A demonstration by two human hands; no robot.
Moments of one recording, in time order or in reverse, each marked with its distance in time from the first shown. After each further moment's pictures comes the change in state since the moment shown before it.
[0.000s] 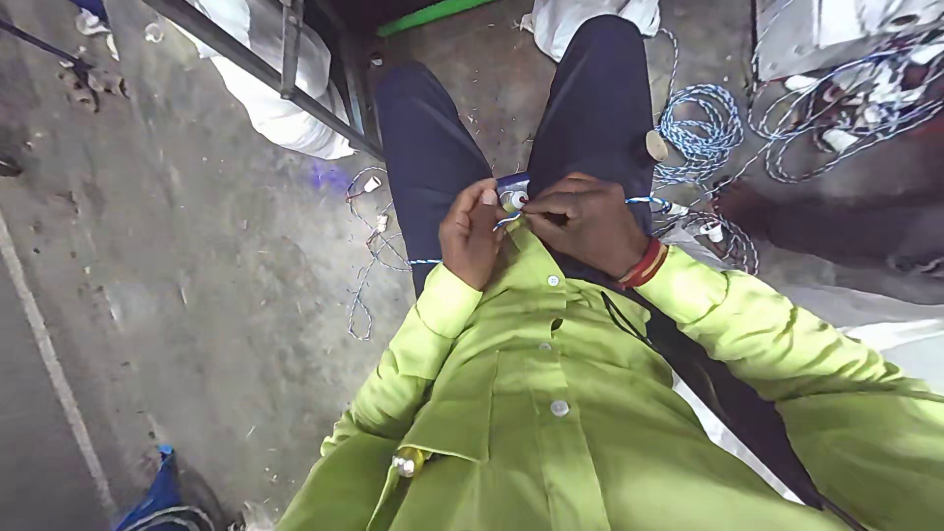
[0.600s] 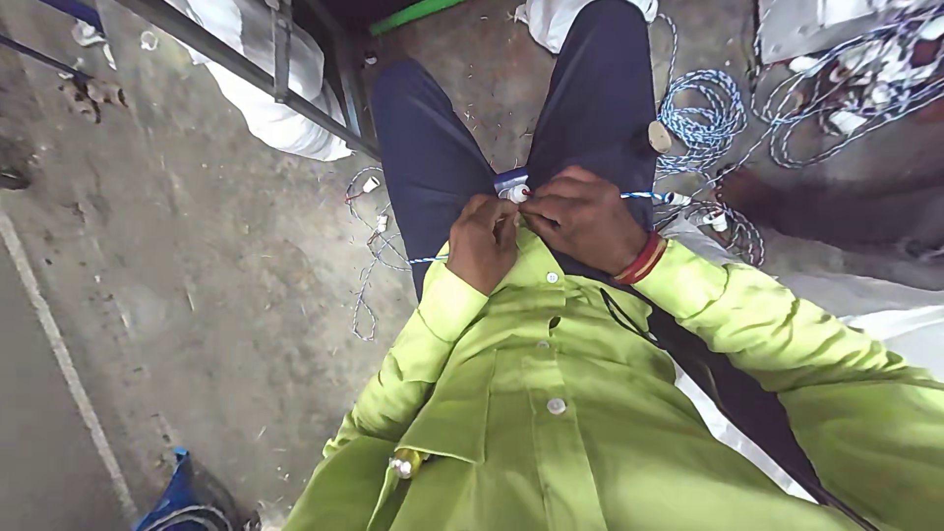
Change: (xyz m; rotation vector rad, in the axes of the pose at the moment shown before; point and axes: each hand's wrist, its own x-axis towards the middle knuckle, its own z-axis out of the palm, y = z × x) left_hand -0.002 0.009 0.001 0.608 -0.138 0.241; right_hand -0.004 0.003 0.003 -0.140 0.008 -0.120
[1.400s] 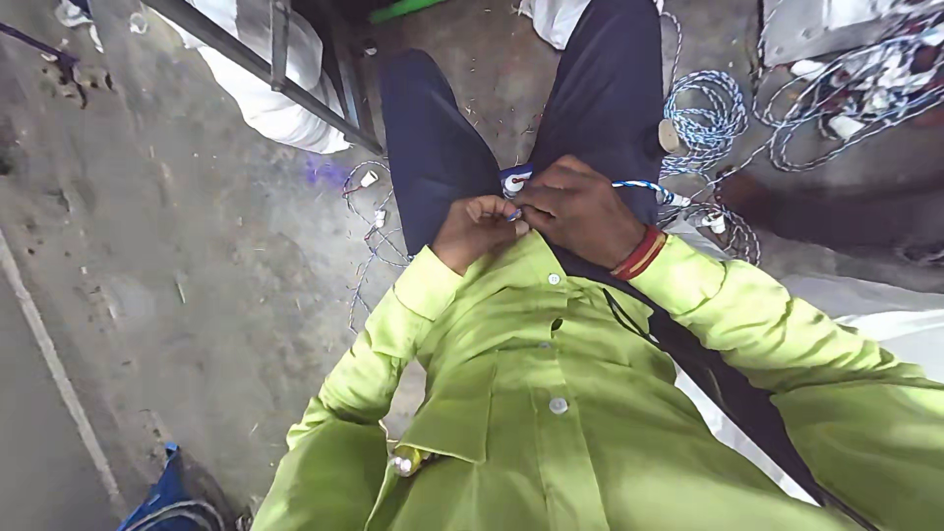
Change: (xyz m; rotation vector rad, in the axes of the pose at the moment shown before) left_hand 0.015 -0.024 -0.017 -0.707 -0.349 -0.389; right_hand 0.013 -0.001 0.002 0.041 -0.110 0.037
